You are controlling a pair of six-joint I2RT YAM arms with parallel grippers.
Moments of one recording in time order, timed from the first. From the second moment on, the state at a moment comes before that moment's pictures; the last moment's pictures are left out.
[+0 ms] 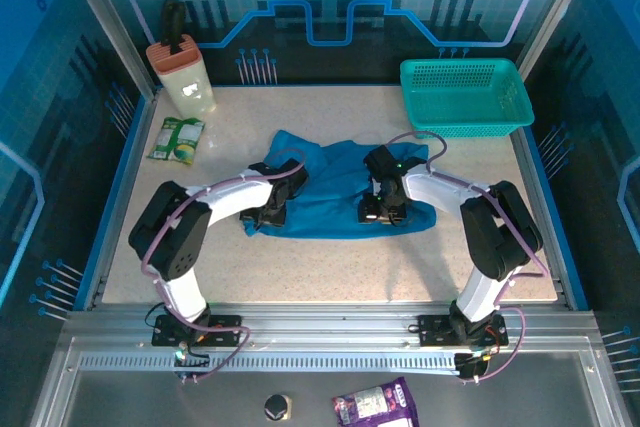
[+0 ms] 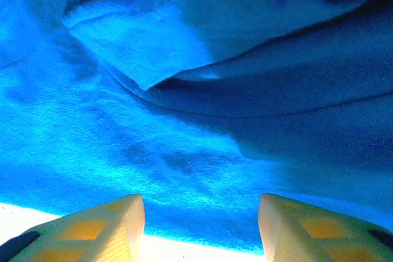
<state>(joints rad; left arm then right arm) -0.56 1.78 1.10 -0.89 -0.39 -0.55 0.50 1.73 1.09 -0.76 -0.14 0.50</state>
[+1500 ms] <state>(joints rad) -0.34 1.61 1.01 -0.91 -0.29 -0.56 0.40 1.69 1.04 -0.78 -0.11 0.48</state>
